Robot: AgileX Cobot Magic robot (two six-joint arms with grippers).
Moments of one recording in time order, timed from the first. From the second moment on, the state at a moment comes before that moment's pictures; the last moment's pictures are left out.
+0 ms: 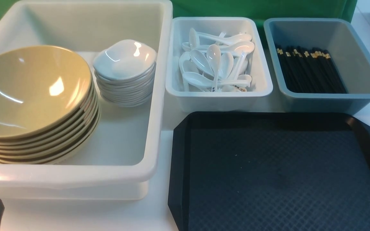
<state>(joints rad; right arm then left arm) -0.09 -0.01 0.03 -0.11 0.32 0.20 0.06 -0.01 0.03 -0.01 0.31 0.01</state>
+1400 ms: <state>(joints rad) -0.09 -0.01 0.03 -0.11 0.32 0.20 0.06 -0.01 0.03 -0.02 0.31 0.01</state>
